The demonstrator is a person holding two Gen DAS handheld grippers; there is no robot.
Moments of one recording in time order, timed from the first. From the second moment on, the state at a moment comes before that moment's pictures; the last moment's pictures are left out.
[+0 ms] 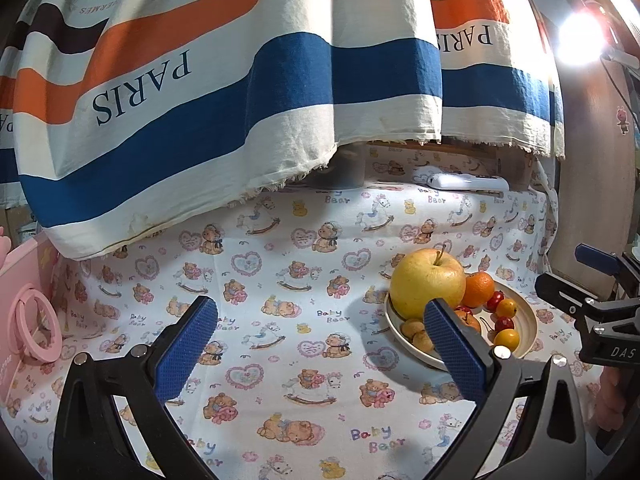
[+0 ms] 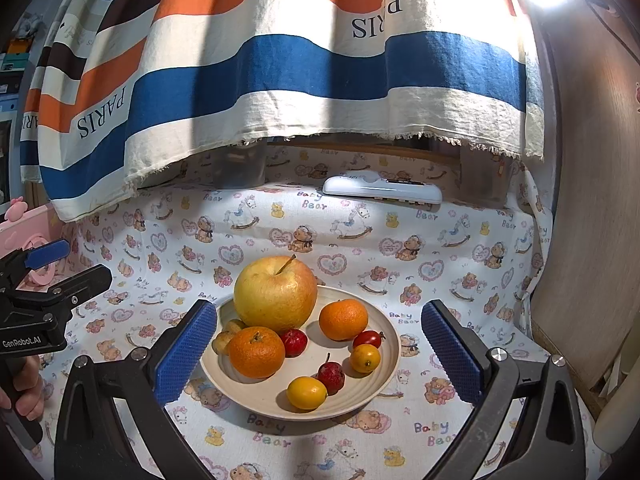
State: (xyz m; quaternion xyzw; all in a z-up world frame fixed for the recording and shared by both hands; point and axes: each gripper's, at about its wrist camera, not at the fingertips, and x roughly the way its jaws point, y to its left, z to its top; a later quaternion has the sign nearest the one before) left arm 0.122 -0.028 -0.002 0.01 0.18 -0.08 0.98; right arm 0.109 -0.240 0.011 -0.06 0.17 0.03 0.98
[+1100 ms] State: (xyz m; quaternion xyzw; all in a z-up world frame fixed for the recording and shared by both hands) left arm 0.122 -0.027 -0.003 0.01 0.18 -0.08 0.98; right arm 0.110 -0.240 0.011 -0.06 0.17 0.03 0.98
